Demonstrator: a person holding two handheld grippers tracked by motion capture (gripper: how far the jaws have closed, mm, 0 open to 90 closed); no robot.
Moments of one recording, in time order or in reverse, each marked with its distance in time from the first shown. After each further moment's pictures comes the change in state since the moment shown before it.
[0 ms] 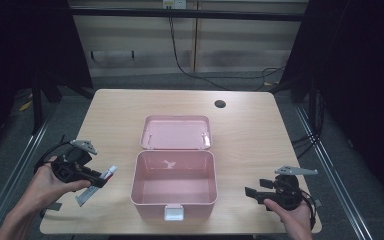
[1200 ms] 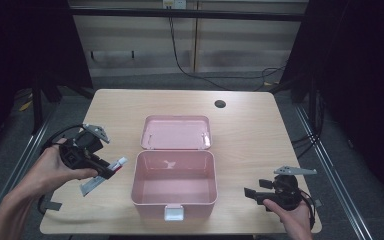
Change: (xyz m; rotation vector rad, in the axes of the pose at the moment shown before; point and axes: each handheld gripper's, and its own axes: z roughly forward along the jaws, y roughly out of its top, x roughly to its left) left arm -0.029 0.056 -0.031 0.075 -0.021 0.123; right arm 0.000 0.000 0.001 0.008 0.010 -0.002
